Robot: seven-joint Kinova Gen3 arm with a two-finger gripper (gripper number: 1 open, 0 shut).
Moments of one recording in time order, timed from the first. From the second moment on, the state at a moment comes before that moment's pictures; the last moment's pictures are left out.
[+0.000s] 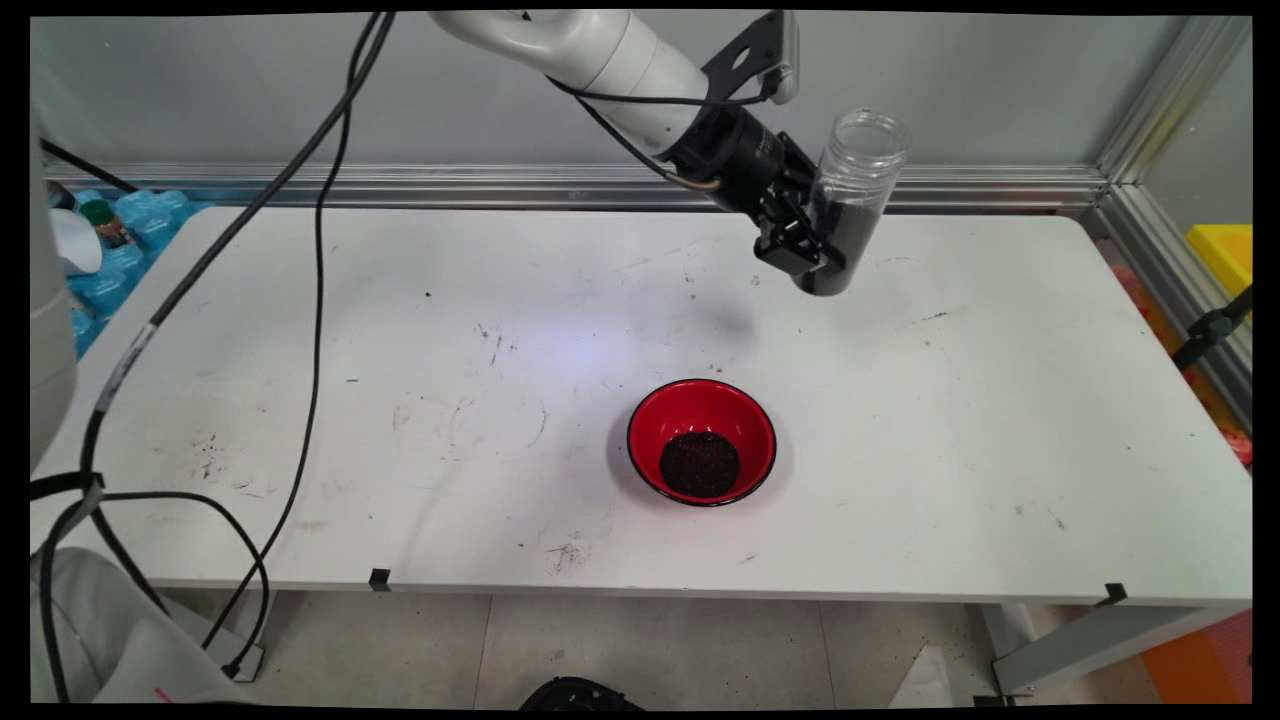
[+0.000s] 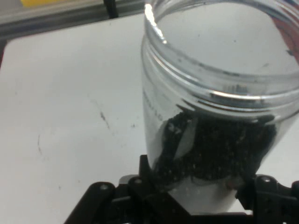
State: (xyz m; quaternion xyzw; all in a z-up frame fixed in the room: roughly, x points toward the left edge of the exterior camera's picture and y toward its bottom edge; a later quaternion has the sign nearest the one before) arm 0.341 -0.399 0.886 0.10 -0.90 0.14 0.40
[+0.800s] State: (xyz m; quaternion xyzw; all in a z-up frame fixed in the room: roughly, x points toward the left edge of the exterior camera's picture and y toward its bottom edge) arm 0.347 -0.418 0.869 0.15 -0.91 0.11 0.38
